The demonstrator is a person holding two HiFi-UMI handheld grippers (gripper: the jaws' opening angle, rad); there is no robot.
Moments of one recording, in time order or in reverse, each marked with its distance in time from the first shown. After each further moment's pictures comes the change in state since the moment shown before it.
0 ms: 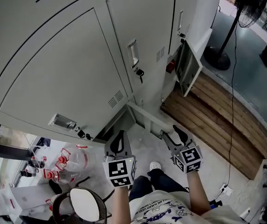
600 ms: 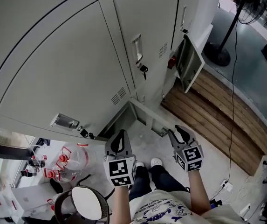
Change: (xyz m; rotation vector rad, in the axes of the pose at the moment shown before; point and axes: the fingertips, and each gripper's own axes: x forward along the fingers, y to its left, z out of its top) left arm -0.002 0.013 -0.011 -0.001 0.028 -0.019; right arm 0.002 -0.002 -0.021 0.008 0.053 -0.070
